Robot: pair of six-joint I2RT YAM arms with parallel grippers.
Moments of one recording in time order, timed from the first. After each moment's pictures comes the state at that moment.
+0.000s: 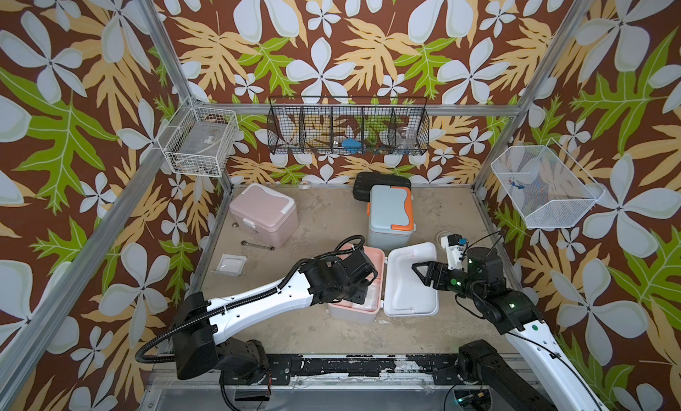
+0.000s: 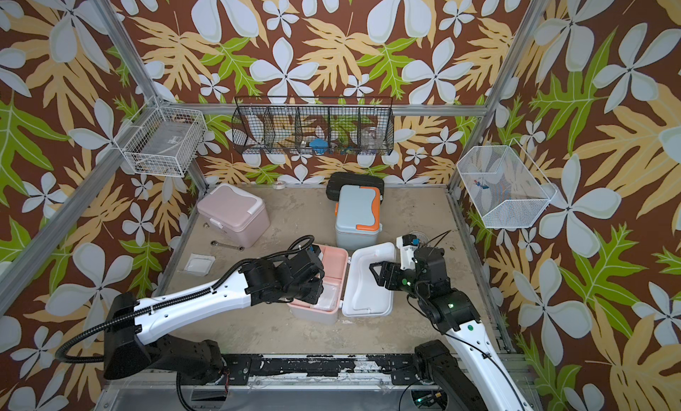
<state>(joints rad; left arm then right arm) -1.06 1.41 1.17 -0.81 -0.13 -0.71 0.28 0.71 0.71 -0.62 -0.35 0.50</state>
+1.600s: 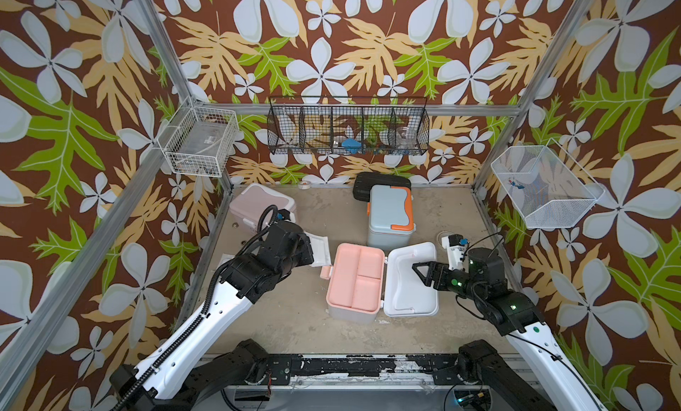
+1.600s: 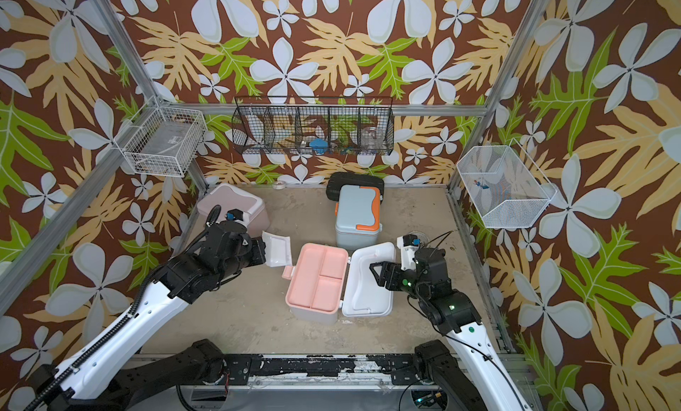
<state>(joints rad) -0.54 1.00 1.06 -0.77 -0.20 -0.69 0.28 0.69 0.71 -0.62 -0.35 0.50</state>
